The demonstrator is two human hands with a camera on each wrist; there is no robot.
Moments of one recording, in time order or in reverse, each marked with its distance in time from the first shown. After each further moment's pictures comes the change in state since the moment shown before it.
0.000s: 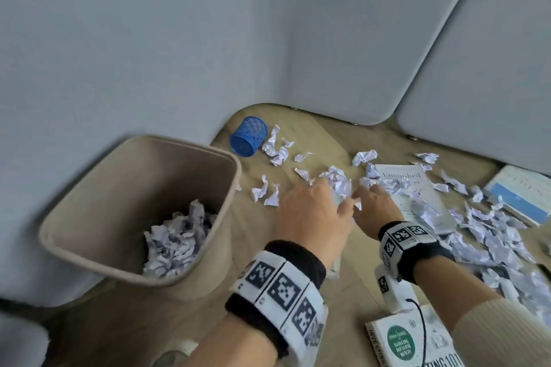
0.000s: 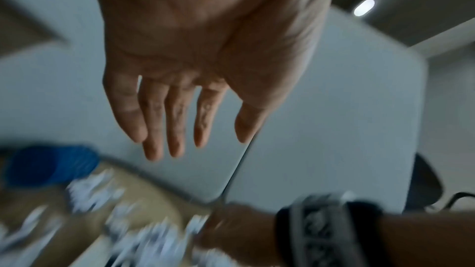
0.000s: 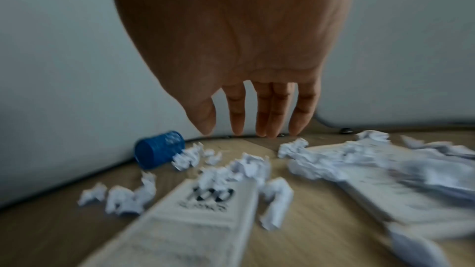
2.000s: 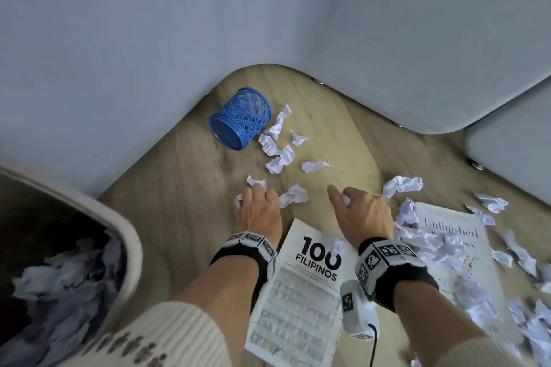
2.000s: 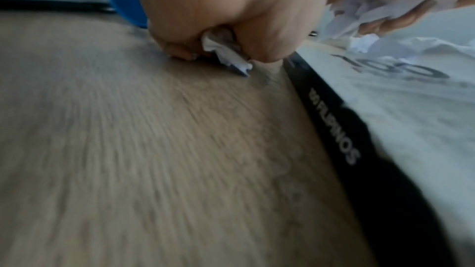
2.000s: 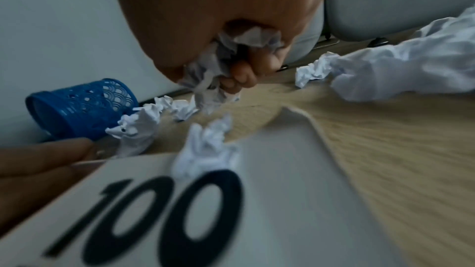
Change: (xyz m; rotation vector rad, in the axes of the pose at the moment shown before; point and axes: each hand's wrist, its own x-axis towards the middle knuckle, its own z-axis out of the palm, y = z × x) left_hand 0.214 -0.164 0.173 0.411 0.127 -0.188; right_hand 0.177 -0.015 0.067 0.035 0.105 -0.032
